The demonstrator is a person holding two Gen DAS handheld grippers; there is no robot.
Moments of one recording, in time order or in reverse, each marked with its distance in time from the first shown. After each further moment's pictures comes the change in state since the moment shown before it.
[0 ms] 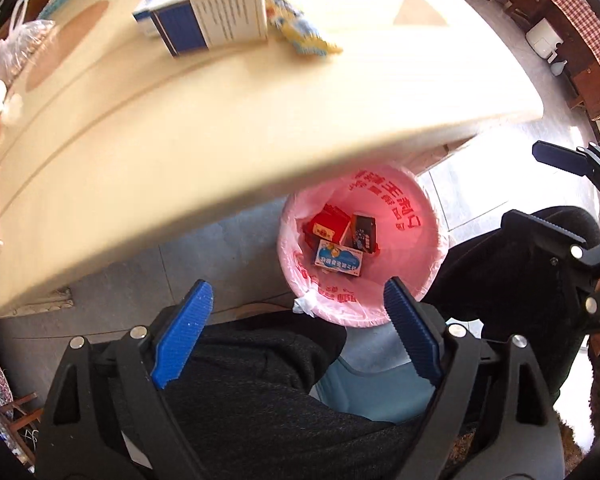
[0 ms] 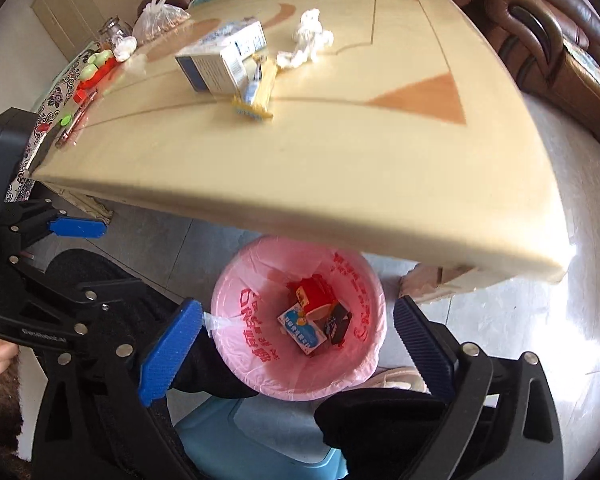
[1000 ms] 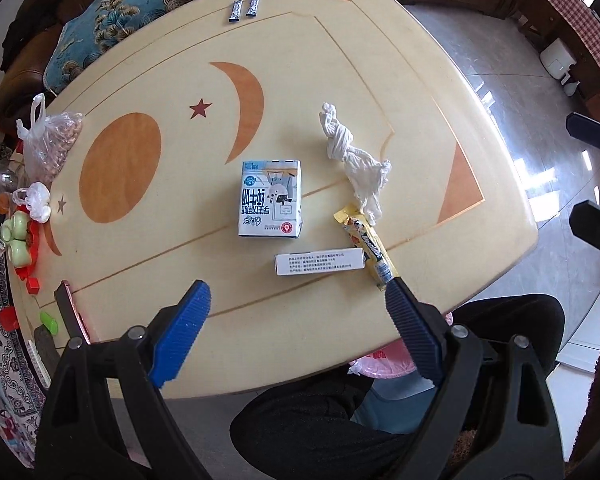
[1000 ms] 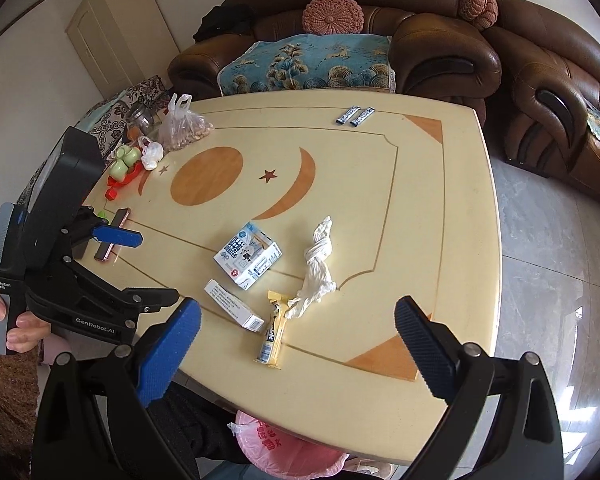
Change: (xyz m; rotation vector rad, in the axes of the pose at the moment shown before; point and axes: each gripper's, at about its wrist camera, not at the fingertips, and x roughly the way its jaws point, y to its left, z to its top) left arm -0.104 0.065 0.199 0.018 0.009 0.061; right arm -0.090 -0.025 0.229 -0.042 -0.140 0.109
